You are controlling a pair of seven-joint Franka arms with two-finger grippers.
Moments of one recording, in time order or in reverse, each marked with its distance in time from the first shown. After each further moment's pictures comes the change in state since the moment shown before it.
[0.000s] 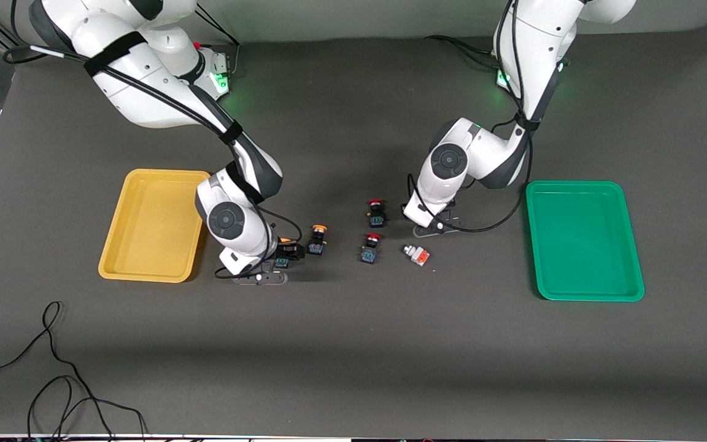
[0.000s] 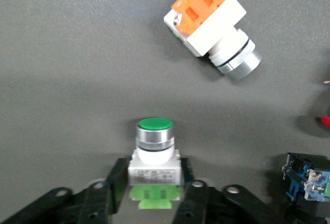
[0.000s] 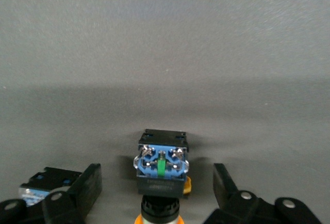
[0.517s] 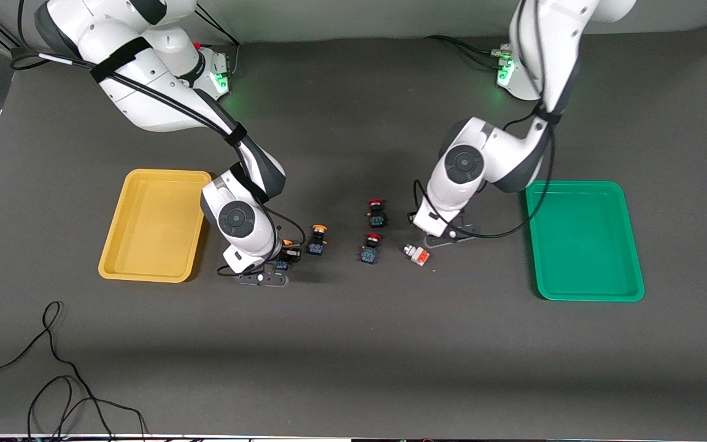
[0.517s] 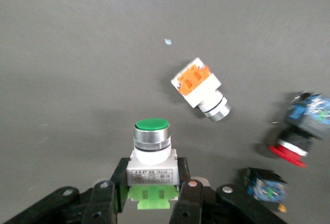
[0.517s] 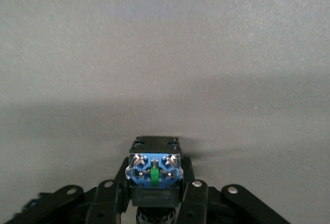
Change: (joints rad) left arm 0.067 -0.115 0.007 0.134 -0.002 -0.250 -0.001; right arm 0.002 0.010 -0.001 0.030 -0.070 0.005 0.165
